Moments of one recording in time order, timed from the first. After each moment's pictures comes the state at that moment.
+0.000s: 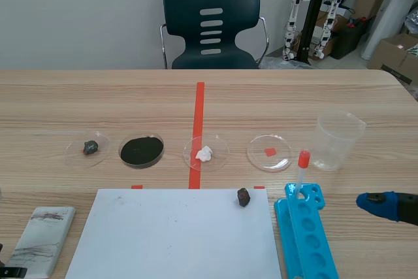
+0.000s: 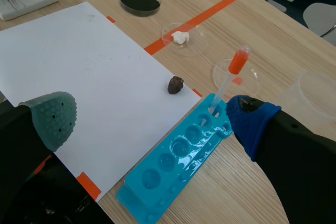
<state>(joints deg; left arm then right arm) 27.0 -28.0 -5.6 96.4 -24.4 -0.1 55.8 -67.0 19.1 11.5 120.3 -14.6 25.3 29.5</state>
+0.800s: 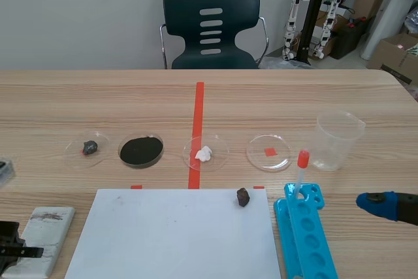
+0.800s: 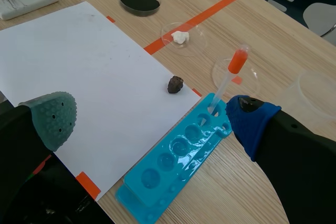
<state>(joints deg) 27.7 -26.4 -6.3 102.6 -23.6 0.3 54.6 -66.9 19.1 11.5 120.3 -14.6 25.3 29.4</state>
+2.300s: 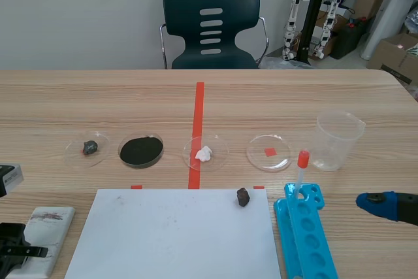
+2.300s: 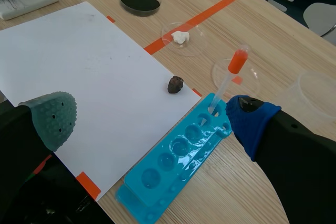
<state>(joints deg) 23.9 -26.4 -5.0 97.6 -26.0 -2.6 57.2 -66.9 19.1 11.5 120.3 -14.6 25.3 29.5</state>
